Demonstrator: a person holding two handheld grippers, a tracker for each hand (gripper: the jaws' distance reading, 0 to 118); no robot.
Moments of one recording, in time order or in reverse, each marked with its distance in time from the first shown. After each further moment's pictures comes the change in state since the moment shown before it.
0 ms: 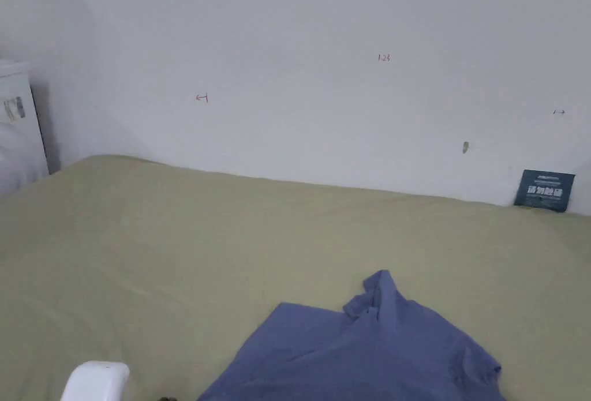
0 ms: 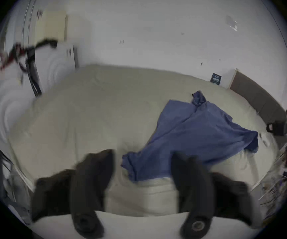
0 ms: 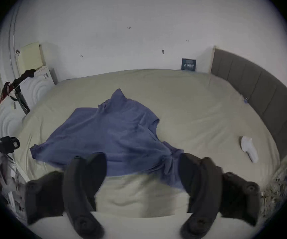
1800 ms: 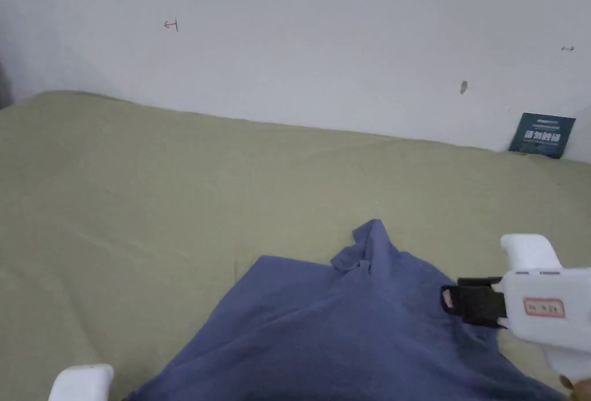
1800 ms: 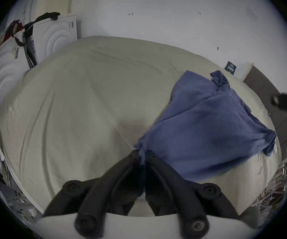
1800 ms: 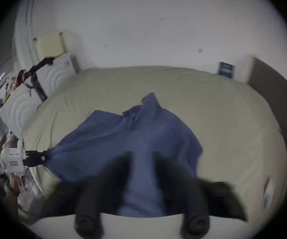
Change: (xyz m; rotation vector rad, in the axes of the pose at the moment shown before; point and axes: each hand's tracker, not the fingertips) left arm -0.012 -0.044 -0.118 -0.240 -0.002 0.143; right arm -0.033 0.115 -0.171 -0.143 0.309 0.196
